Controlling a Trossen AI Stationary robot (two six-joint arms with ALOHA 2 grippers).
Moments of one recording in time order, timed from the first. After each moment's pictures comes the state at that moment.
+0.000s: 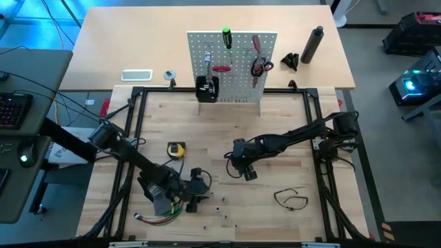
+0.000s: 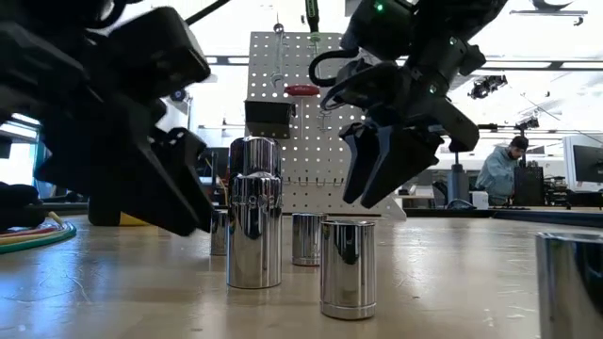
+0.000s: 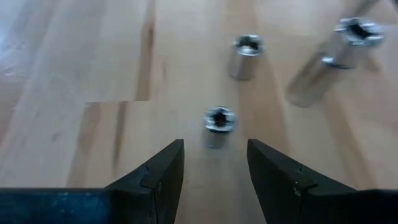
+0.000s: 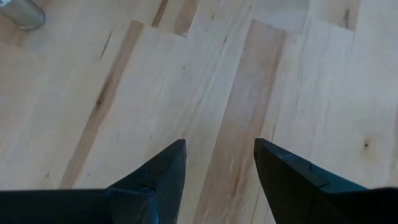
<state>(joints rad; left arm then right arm) -0.54 1.81 0.74 0.32 -0.33 -0.35 0.10 1.78 1.00 -0.23 -0.04 -0.23</state>
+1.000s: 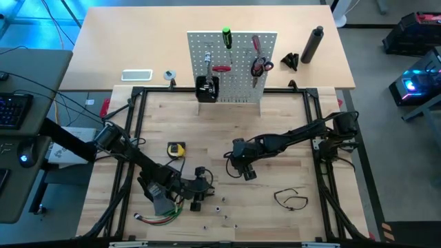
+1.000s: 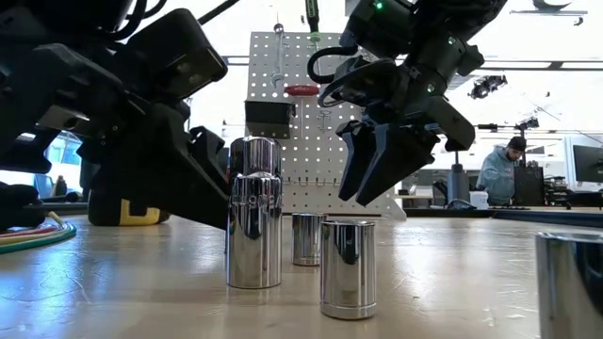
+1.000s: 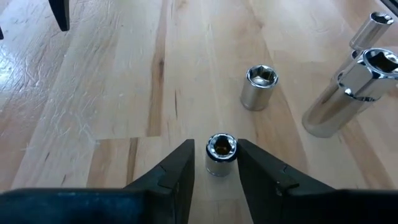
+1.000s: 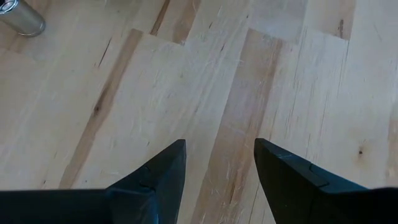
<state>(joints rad) -0.52 1.87 0.74 0.47 -0.36 -0.26 0.10 1.78 1.00 -0.21 -0.04 -0.24</state>
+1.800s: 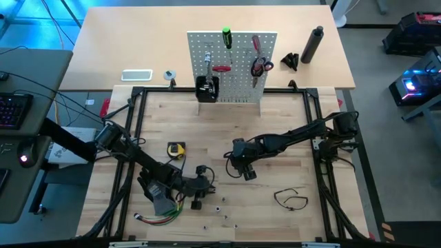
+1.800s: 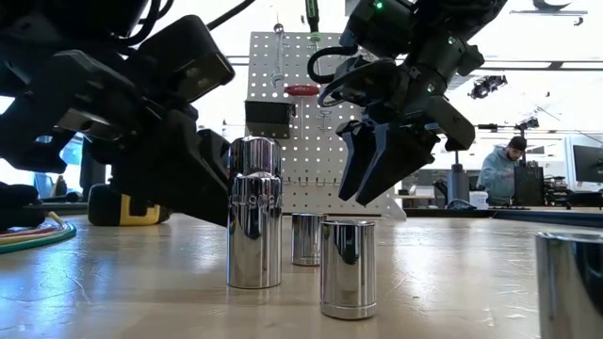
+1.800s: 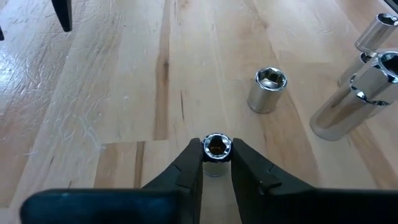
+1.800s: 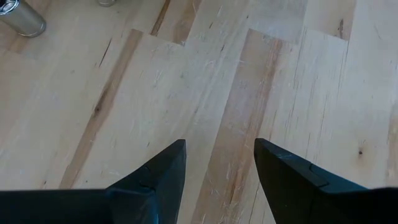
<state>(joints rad) -0.49 1.87 0.74 0.47 -0.33 -0.24 0.10 1.78 1.00 -0.21 -0.04 -0.24</state>
